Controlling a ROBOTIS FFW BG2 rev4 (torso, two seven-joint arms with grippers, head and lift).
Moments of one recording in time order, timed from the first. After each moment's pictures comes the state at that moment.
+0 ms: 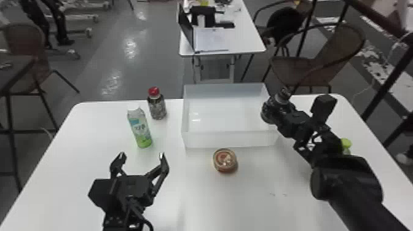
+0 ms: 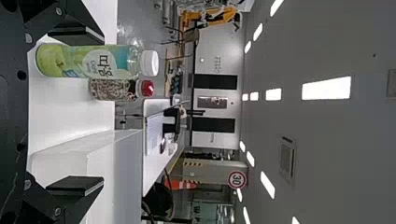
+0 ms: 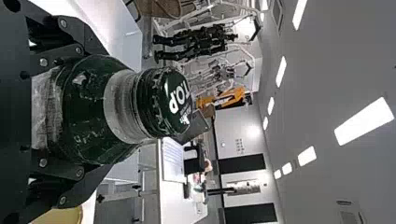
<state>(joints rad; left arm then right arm) 0.38 0.01 -0.07 -1.74 0.01 -0.30 0.08 -0.52 -0.08 0.10 -0.62 -0.28 -0.36 0.53</state>
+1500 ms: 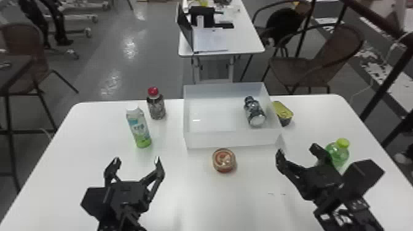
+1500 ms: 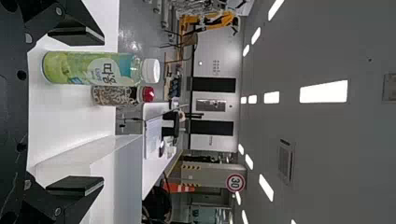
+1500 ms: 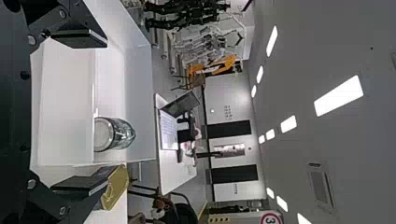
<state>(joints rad) 0.42 0.00 -0.06 -1.75 0.00 -0.33 0.08 0.30 -0.15 0.08 -1.73 -0.23 -0.14 0.21</state>
